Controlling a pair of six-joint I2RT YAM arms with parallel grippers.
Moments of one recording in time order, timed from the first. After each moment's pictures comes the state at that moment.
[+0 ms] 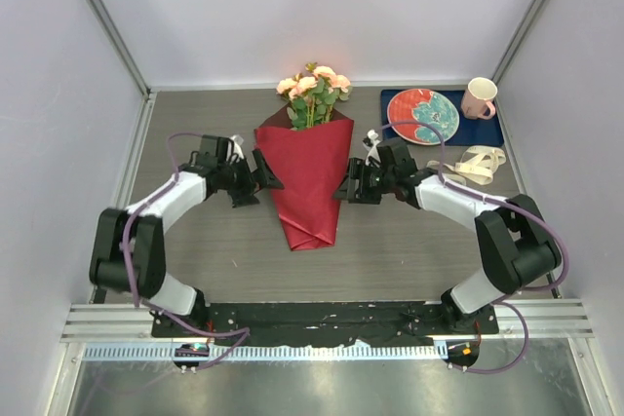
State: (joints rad) left arm -0.21 1.46 0.88 -0.32 0.48 -0.64; right arm 0.46 1.55 0.86 -0.10 -0.43 0.58
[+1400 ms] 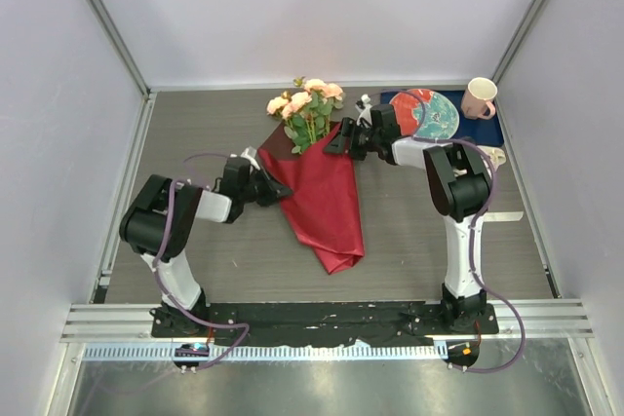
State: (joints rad) left arm -0.30 1.83 0.71 0.50 0.42 -0.91; right arm 0.32 2.13 1.32 0.19 -0.54 0.55
